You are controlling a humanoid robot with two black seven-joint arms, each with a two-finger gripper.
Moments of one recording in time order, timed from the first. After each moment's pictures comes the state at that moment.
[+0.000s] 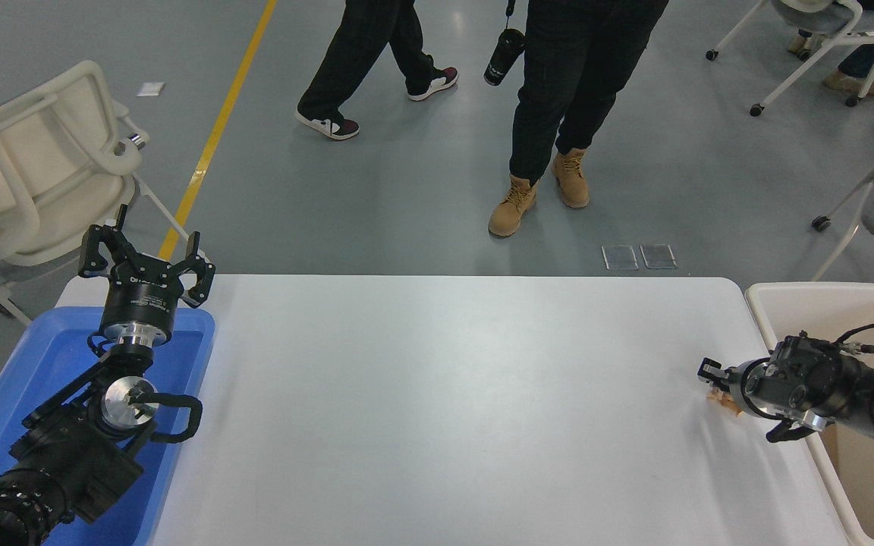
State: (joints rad) left arm -0.62 0.21 -0.90 -0.40 -0.07 -0.54 -0.56; right arm 1.09 -0.35 -0.90 0.65 -0.16 0.01 -0.18
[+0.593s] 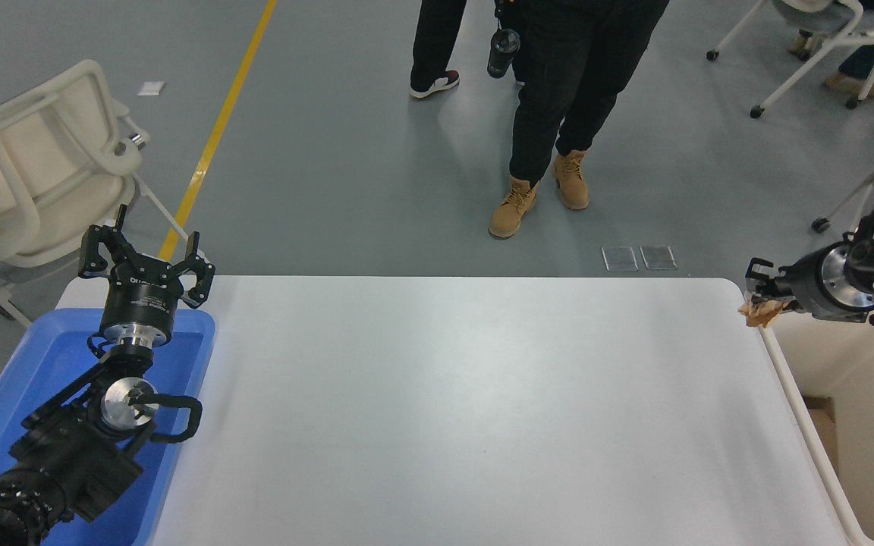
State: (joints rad) left arm -0.62 0.21 -0.90 -0.40 -0.07 -0.54 -0.56; right arm 1.76 -0.66 -1.06 1.14 -0.18 0.31 -0.18
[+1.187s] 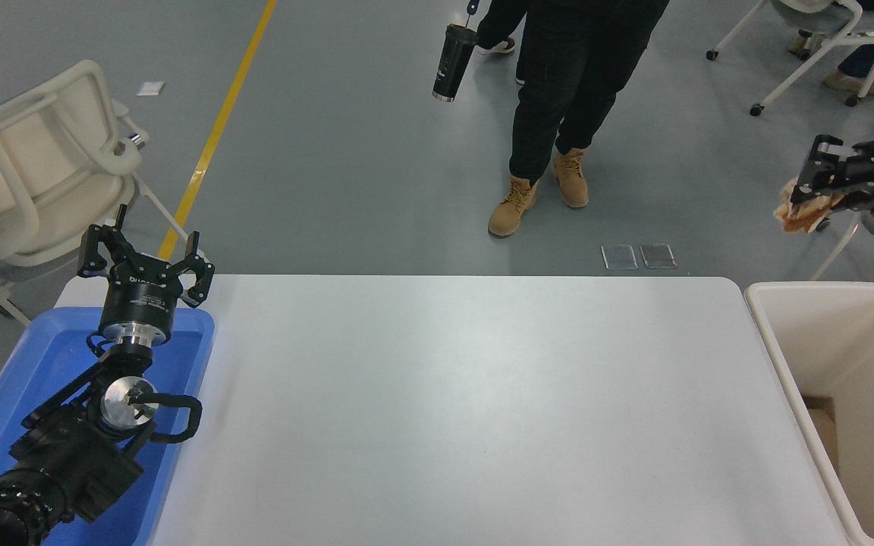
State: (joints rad) left arm -0.62 0.21 -0.90 -0.40 -0.07 -0.54 -0.56; right arm 2.22 -0.80 -1.17 1.22 -0.22 0.58 -0.18
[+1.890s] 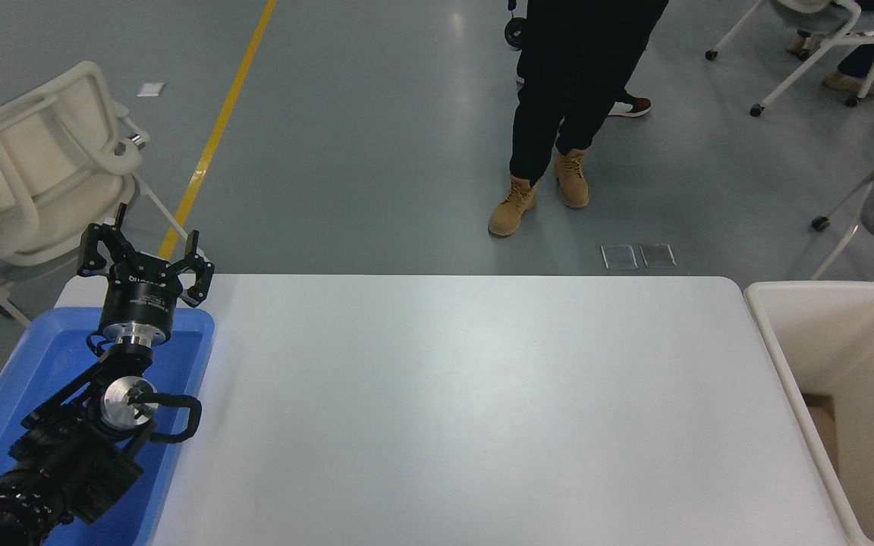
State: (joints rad) left arm -0.62 0.21 -0.90 -0.40 -0.07 -0.54 -0.56; right arm 1.70 -0.75 -1.03 0.67 -0.09 0.33 -0.19
